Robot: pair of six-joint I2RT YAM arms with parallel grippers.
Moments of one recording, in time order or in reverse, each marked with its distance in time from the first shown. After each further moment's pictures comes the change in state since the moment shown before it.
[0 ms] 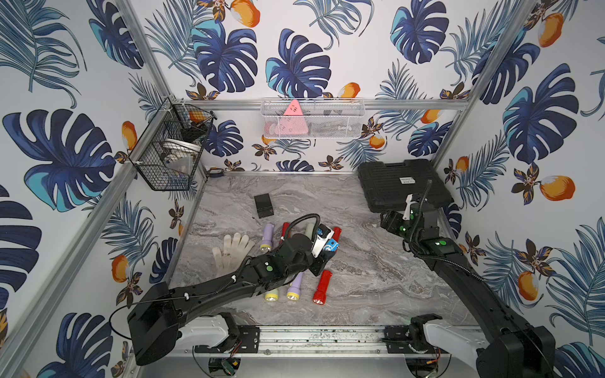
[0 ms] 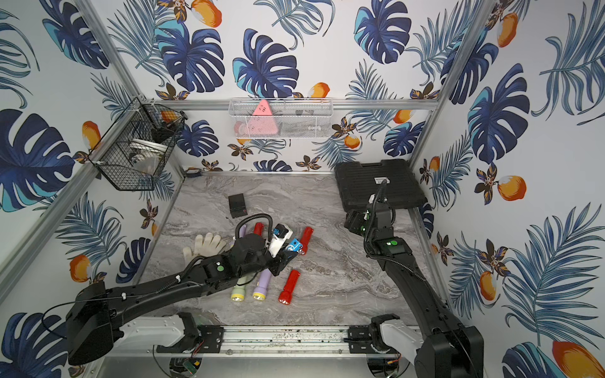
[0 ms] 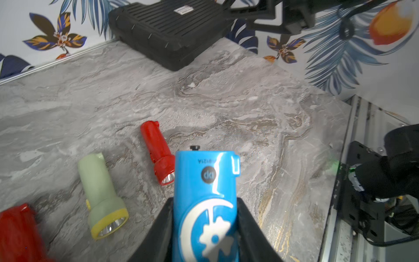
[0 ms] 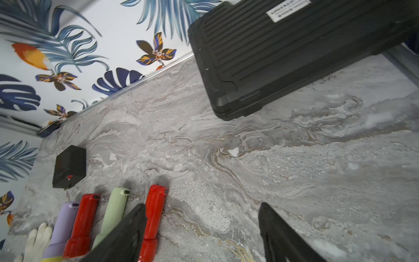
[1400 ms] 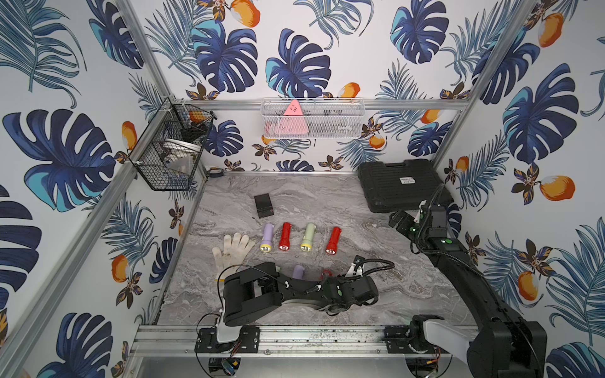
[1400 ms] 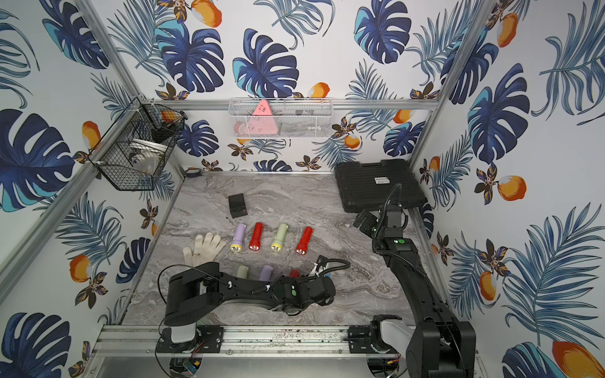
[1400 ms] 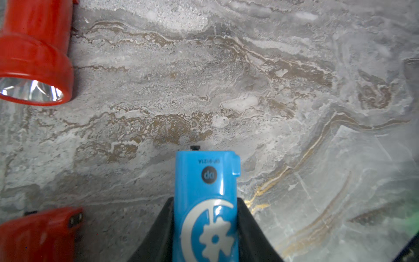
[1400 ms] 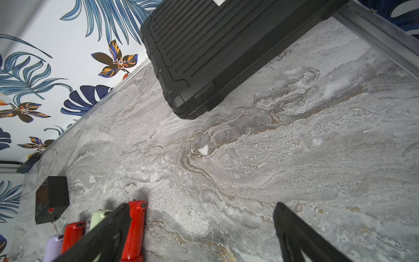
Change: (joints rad) left arm -0.365 0.686 0.366 -0.148 -0.396 -0.605; right arm -0.137 0.036 -0.024 -0.004 -0.060 0.060
